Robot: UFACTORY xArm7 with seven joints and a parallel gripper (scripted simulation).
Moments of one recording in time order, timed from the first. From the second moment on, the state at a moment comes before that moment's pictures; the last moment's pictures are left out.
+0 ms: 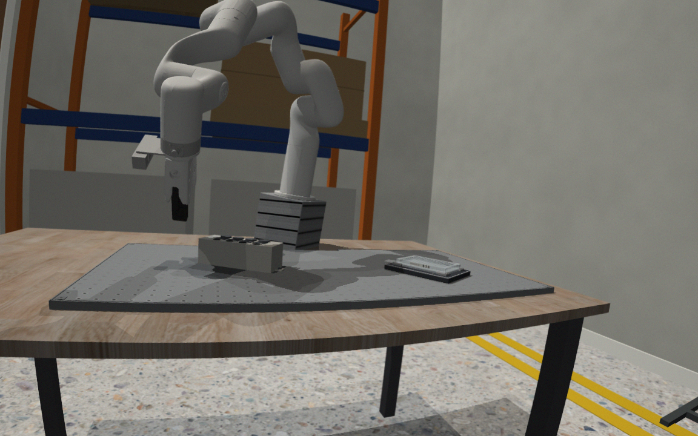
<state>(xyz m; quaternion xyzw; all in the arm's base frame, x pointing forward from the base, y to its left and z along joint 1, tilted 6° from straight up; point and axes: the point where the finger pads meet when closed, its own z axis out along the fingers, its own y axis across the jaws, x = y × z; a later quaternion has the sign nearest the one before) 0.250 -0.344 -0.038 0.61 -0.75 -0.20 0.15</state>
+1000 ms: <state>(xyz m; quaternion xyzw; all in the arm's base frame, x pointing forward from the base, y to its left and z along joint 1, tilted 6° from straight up) 0.293 -0.258 -0.013 0.85 -0.52 -0.10 -0.01</state>
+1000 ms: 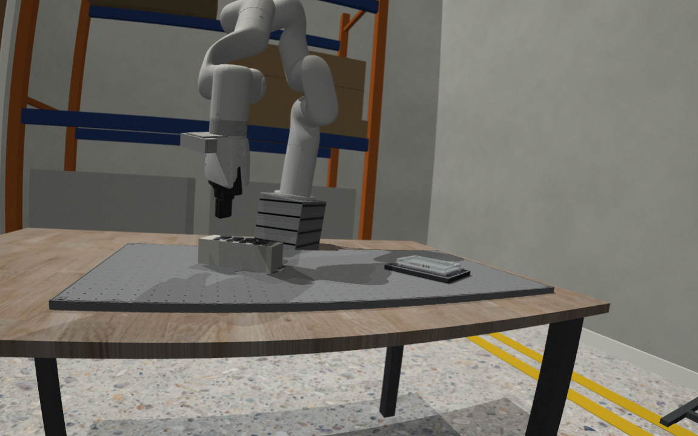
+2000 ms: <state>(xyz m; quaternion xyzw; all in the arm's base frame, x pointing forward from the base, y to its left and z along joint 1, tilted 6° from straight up) 0.288 -0.210 -0.001 0.95 -0.31 0.03 -0.05</state>
